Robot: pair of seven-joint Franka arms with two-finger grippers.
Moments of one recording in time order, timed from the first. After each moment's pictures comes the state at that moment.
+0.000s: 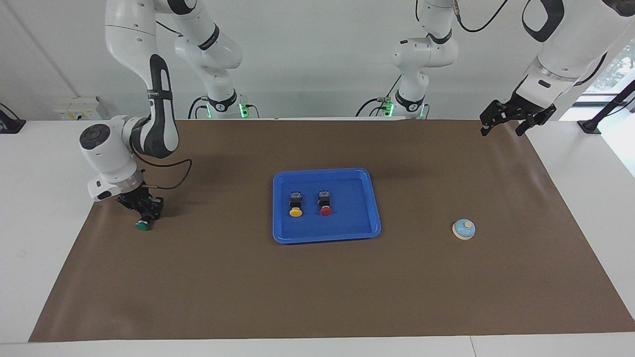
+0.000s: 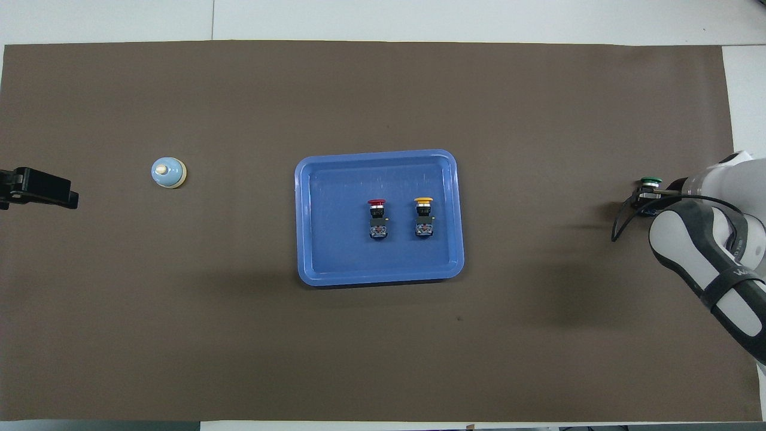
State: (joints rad) left arm -0.01 -0.03 0.00 -1.62 -0.02 1.53 0.06; right arm -0.27 0.26 0.02 -2.15 -0.02 2.48 -0.07
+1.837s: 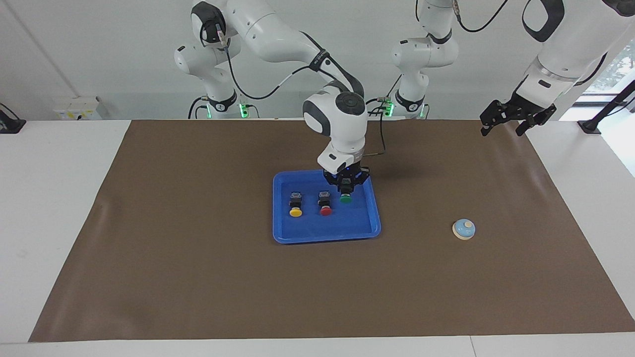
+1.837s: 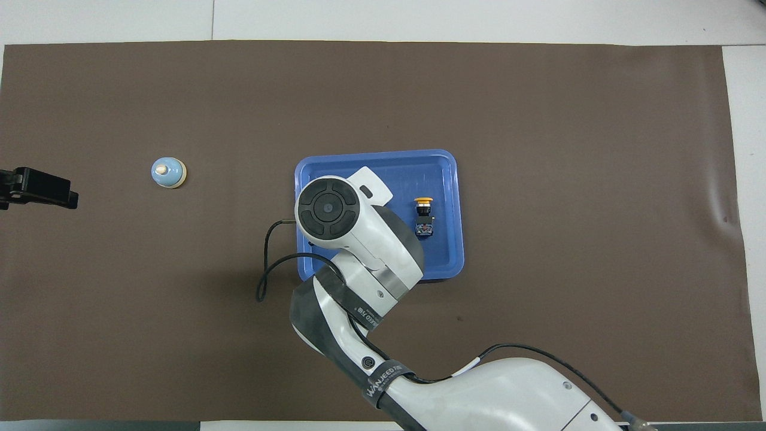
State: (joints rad) left arm -0.01 -0.03 0.00 -1.62 -0.02 1.53 0.06; right arm 0.70 0.53 0.05 -1.55 -0.01 2.16 0.80
